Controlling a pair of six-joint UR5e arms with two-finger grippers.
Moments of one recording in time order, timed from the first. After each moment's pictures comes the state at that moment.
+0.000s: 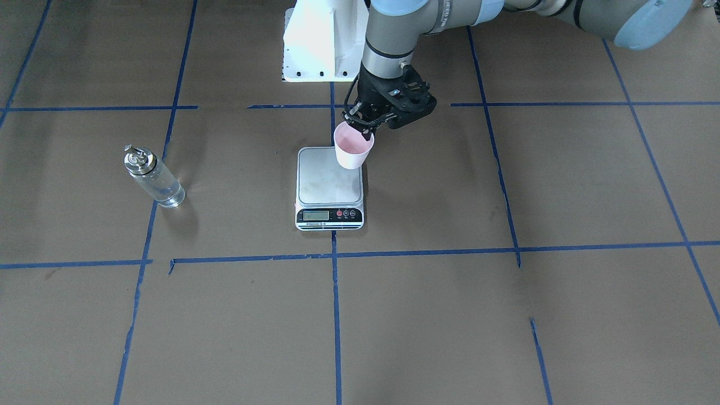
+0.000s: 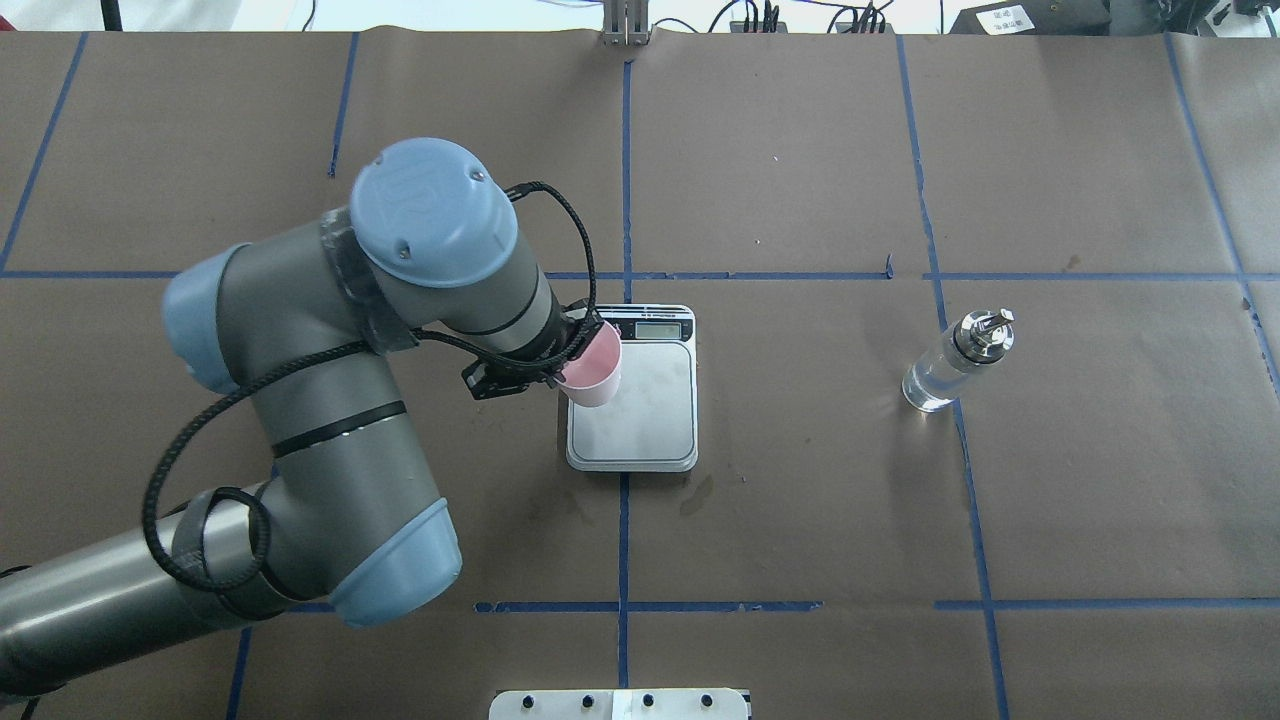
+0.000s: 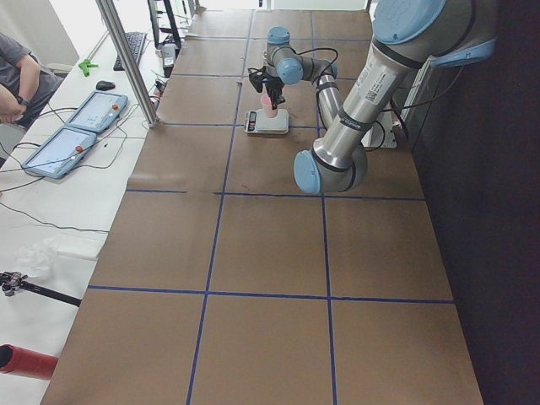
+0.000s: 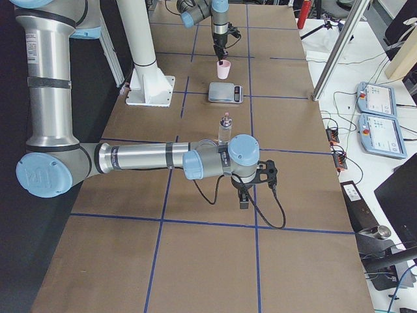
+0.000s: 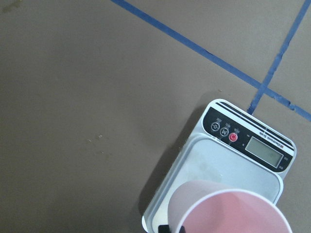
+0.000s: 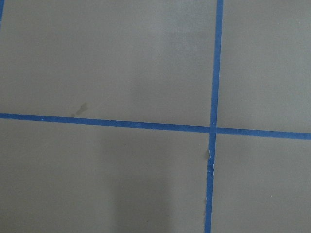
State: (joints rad) left arm -0.53 -2.33 -1.81 -1.43 -1.90 -1.77; right arm 1.54 -1.59 1.68 -1.45 2.43 0.12
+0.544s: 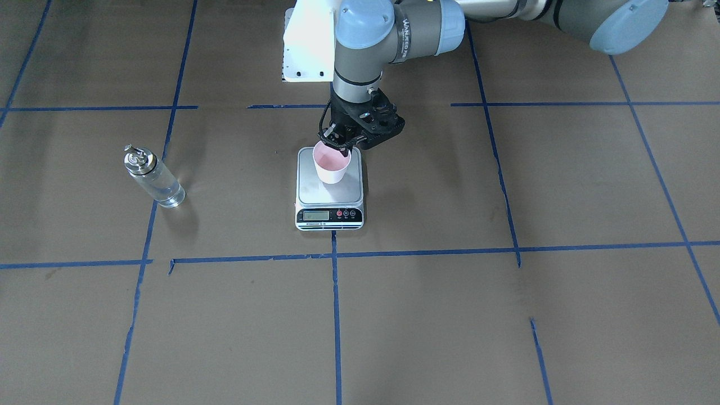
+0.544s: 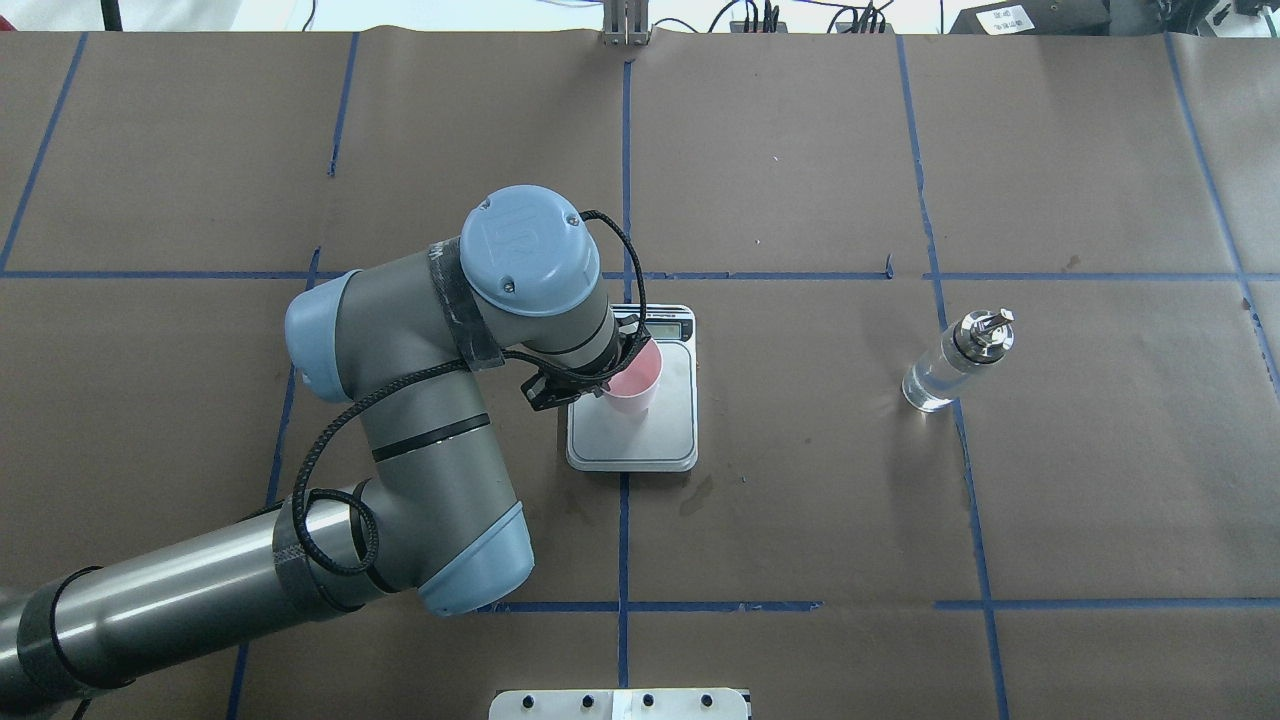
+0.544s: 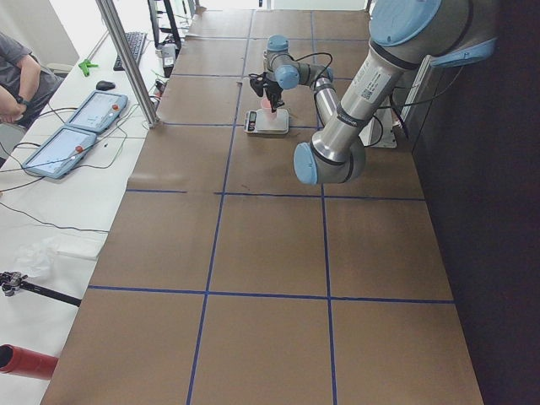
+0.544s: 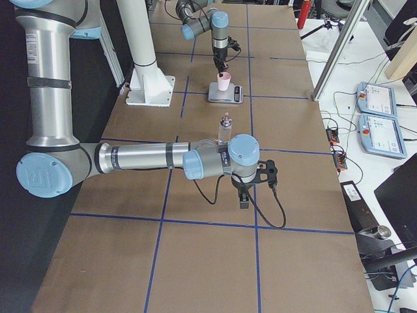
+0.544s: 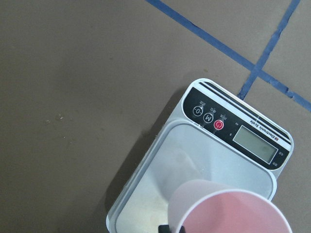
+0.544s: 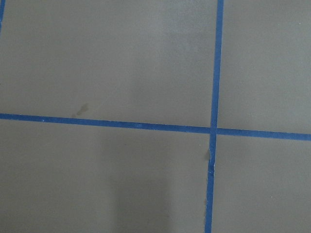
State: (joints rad) left arm -0.49 -2.38 -1.66 -1.53 -1.87 -1.81; right arm 1.54 -1.59 1.68 -1.45 2.43 0.12
